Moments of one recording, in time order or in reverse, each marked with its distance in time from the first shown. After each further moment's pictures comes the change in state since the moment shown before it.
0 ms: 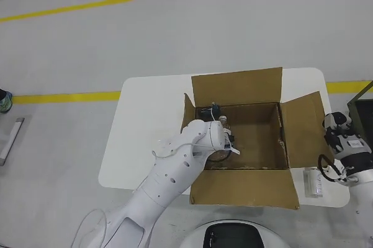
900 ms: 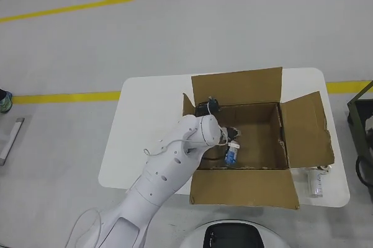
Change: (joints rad) left arm 0.003 0.044 -0.056 -0.132 -0.035 -0.023 -0.023; right arm -0.098 0.007 0.292 -0.084 0.046 0.046 0.201
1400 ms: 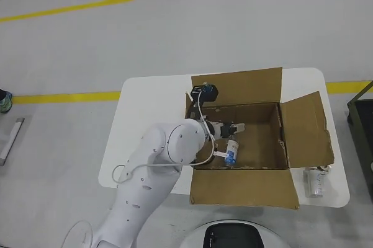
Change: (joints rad) left arm 0.147 0.092 -0.211 -0.446 0.146 -0.247 -0.123; right arm -0.100 0.016 0.125 0.016 0.000 0.006 0.435
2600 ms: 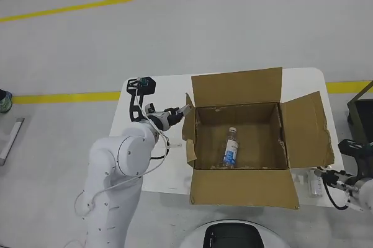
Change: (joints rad) left arm 0.181 0.062 -0.303 -0.193 0.255 -0.072 0.037; right arm 0.255 0.040 -0.361 0.157 -0.223 0.256 0.367
